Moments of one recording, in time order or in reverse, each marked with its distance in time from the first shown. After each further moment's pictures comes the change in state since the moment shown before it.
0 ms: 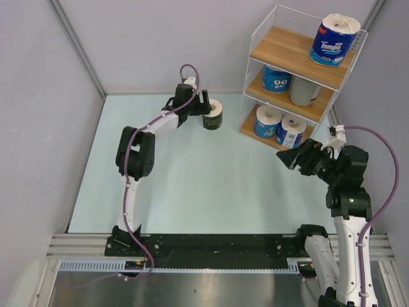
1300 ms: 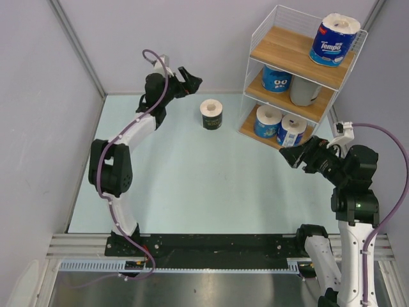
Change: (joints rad) left arm 0.100 -0.363 -0.274 0.366 0.196 -0.233; right arm -0.001 -0.009 0.117 -0.047 0.001 -0.027
